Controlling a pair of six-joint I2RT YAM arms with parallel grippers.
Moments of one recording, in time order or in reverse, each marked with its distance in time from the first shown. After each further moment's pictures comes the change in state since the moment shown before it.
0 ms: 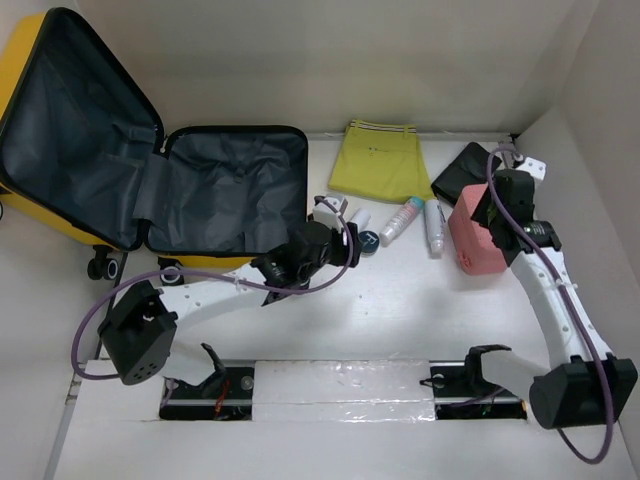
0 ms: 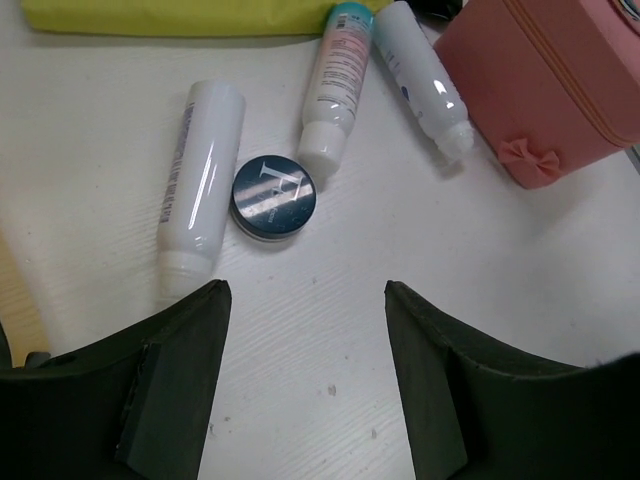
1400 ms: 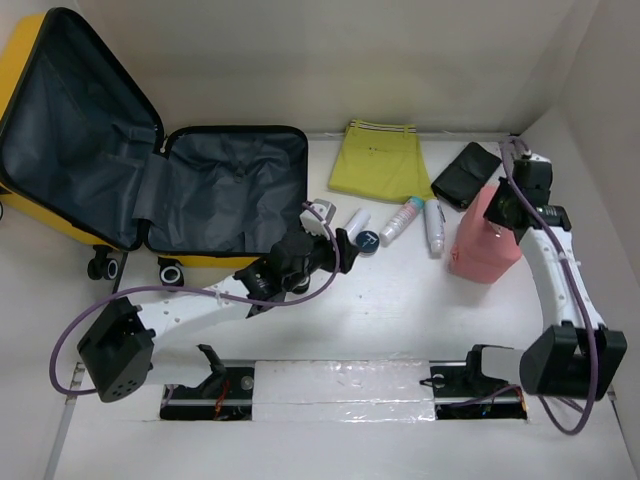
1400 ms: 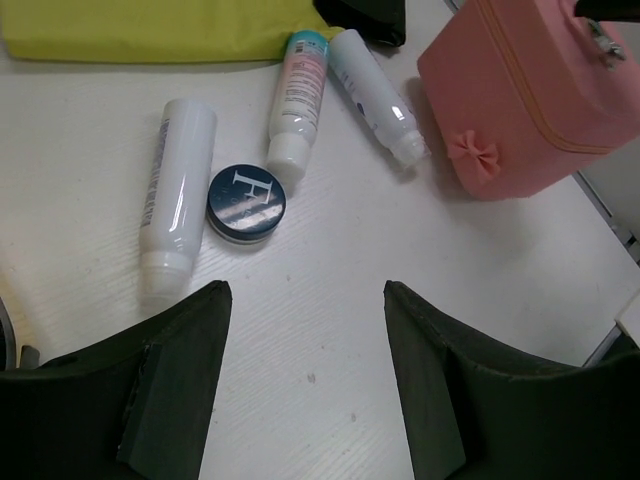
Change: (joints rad) left arm 0.000 -0.139 -0.126 0.112 0.072 0.009; right arm -0.224 0.200 0.074 -0.017 -0.269 -0.074
